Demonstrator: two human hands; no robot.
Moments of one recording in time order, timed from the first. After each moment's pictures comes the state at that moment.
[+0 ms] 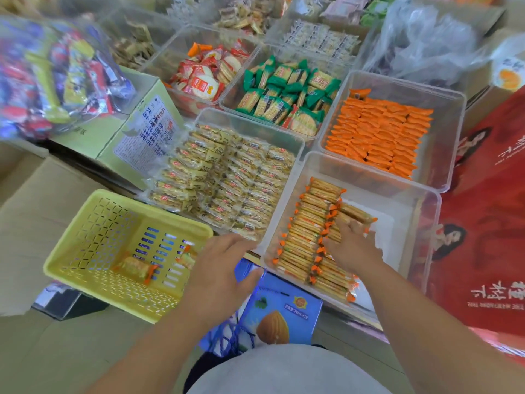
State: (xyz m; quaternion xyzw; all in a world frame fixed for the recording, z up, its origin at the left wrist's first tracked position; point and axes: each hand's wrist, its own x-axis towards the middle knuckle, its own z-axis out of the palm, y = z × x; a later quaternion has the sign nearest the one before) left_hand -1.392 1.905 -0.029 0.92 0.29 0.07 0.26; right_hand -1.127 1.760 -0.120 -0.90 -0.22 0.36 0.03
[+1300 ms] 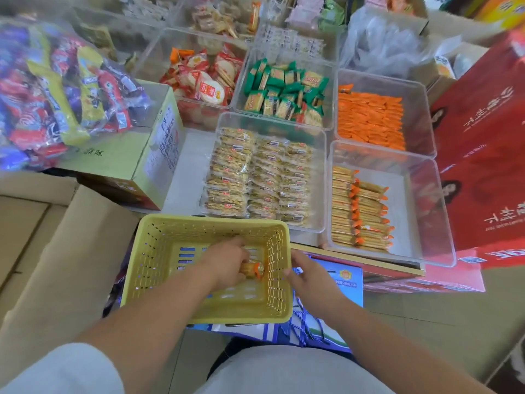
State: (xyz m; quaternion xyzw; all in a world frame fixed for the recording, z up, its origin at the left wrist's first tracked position) left_hand -1.464 2.099 -0.109 0.94 0.04 -0.28 0.17; right_hand -1.402 1.879 -0.056 -0.85 -0.16 0.39 0.31
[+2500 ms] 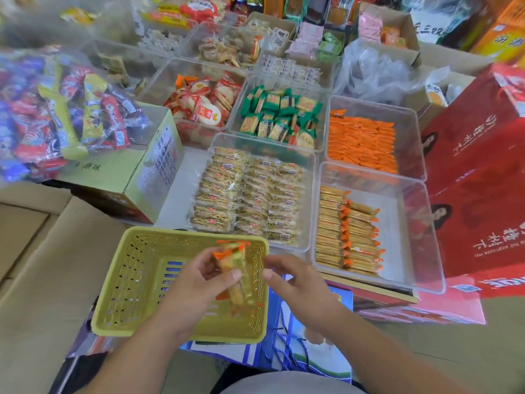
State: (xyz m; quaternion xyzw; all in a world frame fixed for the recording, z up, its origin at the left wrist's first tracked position) left_hand -1.508 2.049 -0.014 0.57 0.32 0.03 0.75; right_hand -1.380 1.868 -0.015 -0.80 -0.24 0.36 0.42
